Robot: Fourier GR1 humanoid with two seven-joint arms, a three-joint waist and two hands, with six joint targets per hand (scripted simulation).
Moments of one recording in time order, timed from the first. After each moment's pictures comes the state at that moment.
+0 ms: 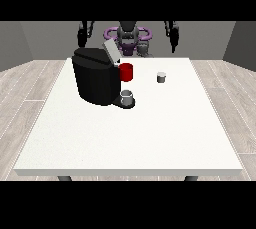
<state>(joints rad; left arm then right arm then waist) 0.01 0.15 -0.03 -1.60 -0.02 -0.01 -0.02 -0.01 -0.08 0.01 -1.56 0.01 0.00 0.01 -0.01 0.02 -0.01</state>
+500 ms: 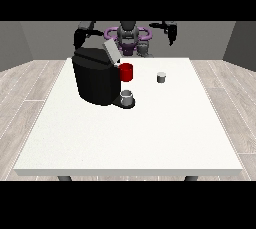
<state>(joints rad) 0.11 0.09 -0.05 -1.63 0.03 -0.07 -0.15 0.05 -0.05 -0.07 -1.53 0.00 -0.05 -0.07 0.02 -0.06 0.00</state>
